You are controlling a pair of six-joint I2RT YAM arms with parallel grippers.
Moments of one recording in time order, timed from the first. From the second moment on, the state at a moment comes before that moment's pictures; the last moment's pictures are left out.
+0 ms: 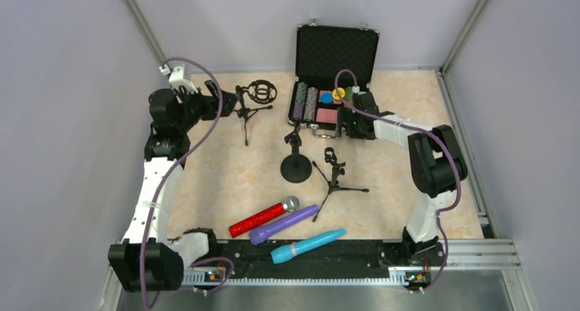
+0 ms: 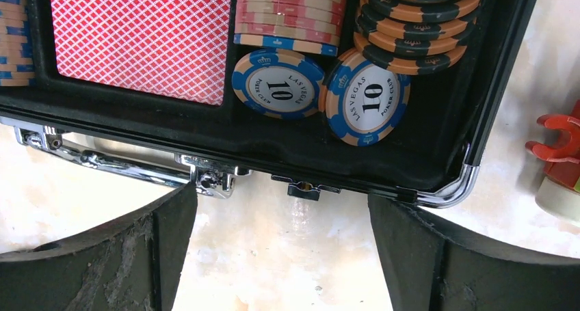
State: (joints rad) left arm 0.05 1.10 1.05 -0.11 0.47 -0.40; right arm 0.33 1.87 1.18 -0.22 0.03 0.38
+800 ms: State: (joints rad) left arm 0.05 1.04 1.00 -0.27 0.48 -0.31; right arm 0.33 1.52 1.14 -0.21 -0.18 0.32
